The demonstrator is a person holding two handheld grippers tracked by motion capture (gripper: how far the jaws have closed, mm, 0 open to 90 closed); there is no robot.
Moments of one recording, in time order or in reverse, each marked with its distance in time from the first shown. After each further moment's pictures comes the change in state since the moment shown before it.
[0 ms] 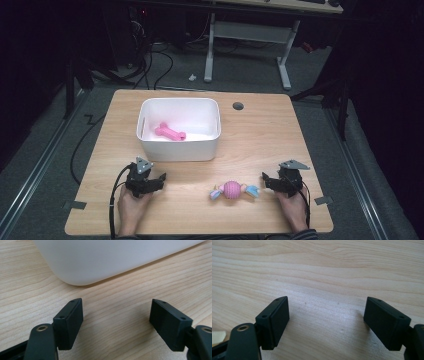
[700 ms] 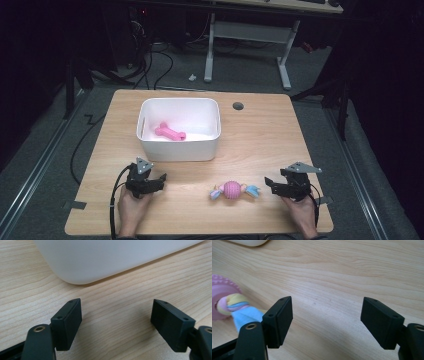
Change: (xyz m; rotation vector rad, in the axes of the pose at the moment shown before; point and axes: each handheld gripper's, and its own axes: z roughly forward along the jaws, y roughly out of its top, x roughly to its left) left arm -0.001 0.000 0.000 0.001 0.000 0.002; right arm 0.002 0.006 -0.044 -0.023 0.155 -0.050
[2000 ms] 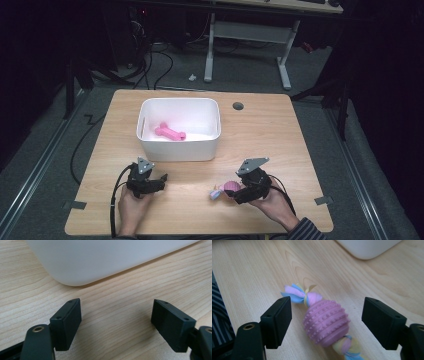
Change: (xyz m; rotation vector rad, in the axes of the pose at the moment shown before) left arm -0.001 0.001 0.001 0.002 -0.013 0.010; right arm 0.109 0.064 0.020 0.176 0.317 -0.414
